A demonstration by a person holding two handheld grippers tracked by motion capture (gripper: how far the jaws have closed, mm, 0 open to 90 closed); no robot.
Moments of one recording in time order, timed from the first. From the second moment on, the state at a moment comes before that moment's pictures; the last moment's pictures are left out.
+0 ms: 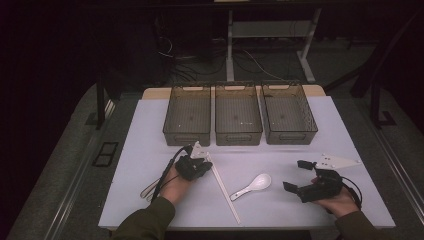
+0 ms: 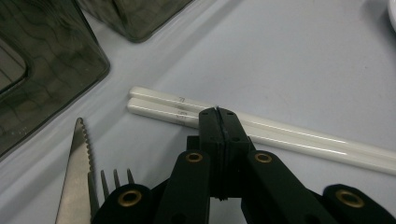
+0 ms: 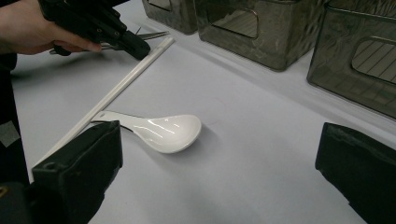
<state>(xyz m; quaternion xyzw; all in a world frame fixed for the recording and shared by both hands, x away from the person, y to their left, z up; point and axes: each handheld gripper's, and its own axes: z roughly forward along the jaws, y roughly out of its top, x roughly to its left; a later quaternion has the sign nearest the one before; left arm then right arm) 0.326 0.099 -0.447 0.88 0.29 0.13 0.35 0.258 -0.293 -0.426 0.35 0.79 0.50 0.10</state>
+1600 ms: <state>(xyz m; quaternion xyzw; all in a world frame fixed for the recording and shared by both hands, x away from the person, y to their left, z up) 0.347 0.068 -0.449 0.89 0.26 0.14 0.35 0.258 -0.293 -0.426 0.35 0.79 0.50 0.10</state>
